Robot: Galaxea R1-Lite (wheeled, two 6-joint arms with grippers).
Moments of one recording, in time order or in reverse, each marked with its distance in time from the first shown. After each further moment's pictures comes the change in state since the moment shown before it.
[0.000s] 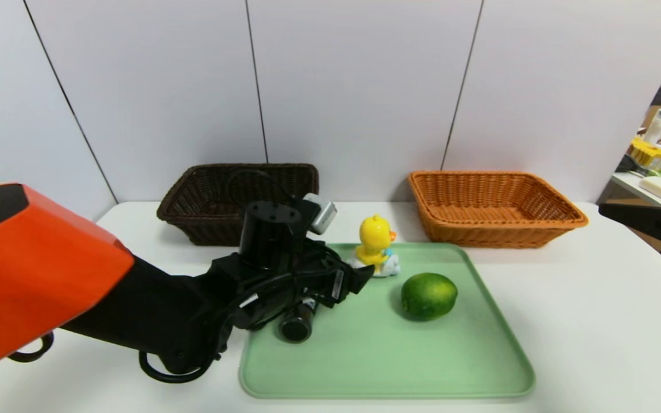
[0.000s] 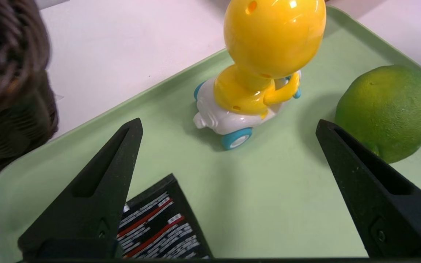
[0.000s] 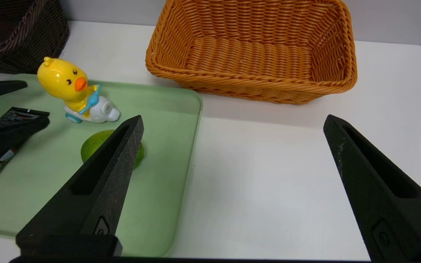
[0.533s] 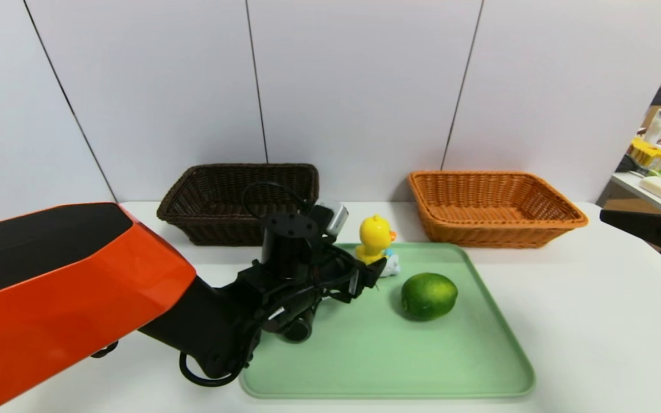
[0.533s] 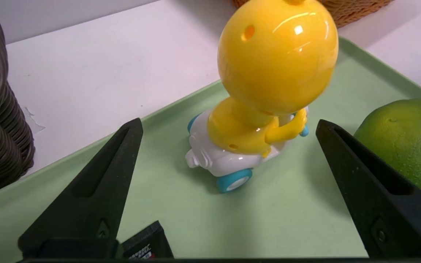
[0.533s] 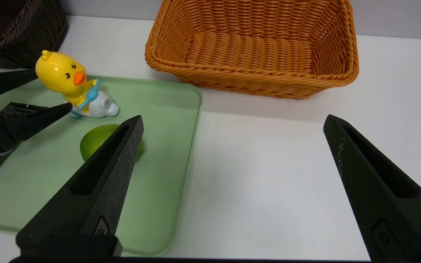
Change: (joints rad) left arm -0.021 0.117 -0.034 -0.197 0.048 -0.007; right arm 0.001 -0.012 0.020 0.002 0.000 0.001
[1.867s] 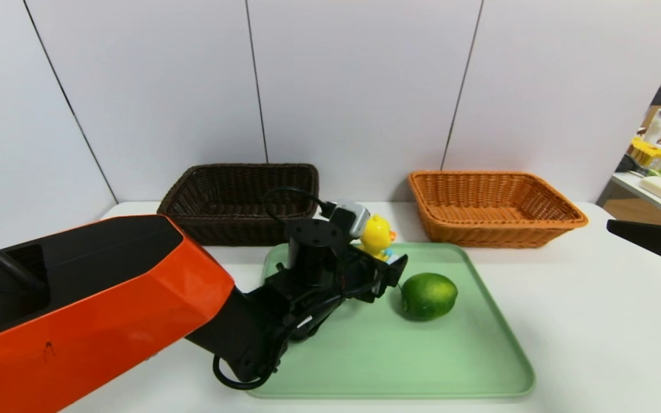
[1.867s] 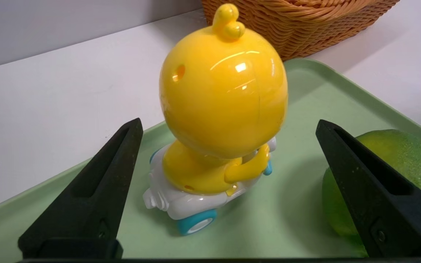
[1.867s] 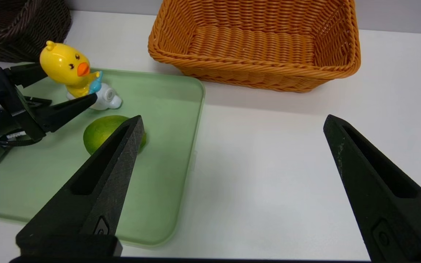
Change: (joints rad) left arm -0.052 0.083 -0.091 -0.058 0.039 -0.003; right arm 0.003 -0.040 0.031 0.010 0.003 0.000
